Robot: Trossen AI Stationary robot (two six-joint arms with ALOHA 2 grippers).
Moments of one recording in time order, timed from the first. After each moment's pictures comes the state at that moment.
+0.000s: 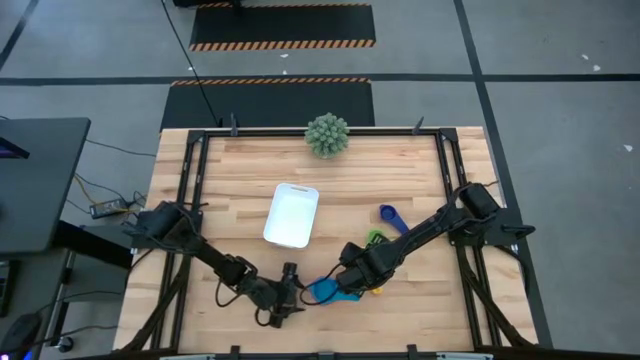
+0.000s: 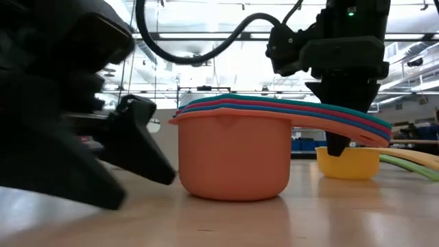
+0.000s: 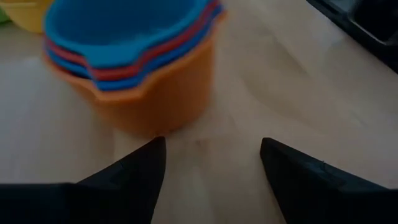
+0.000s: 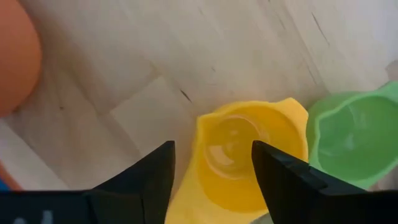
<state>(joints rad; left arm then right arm) -0.65 1.98 0.74 0.68 -0.35 -0.17 0.45 1.99 1.40 -0.98 0.21 1.05</state>
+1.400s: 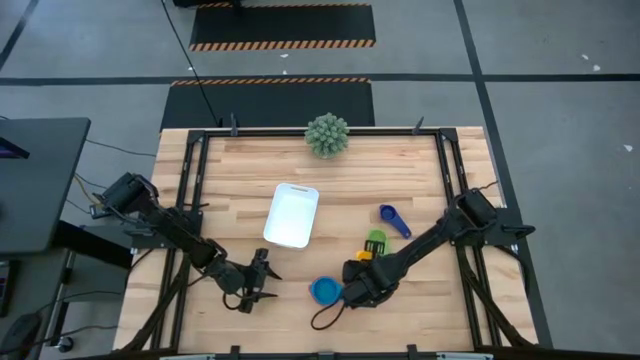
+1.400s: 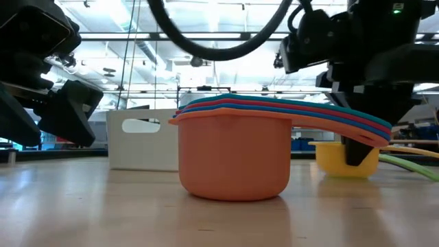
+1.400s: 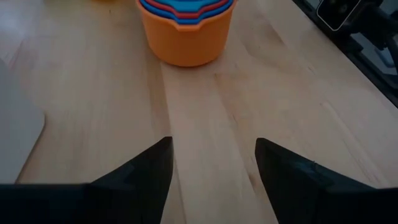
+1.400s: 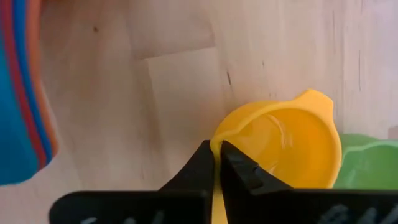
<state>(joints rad) -0.69 1.60 0.42 0.61 -0.38 -0.30 0.52 2.03 1.40 -0.97 0.28 0.71</state>
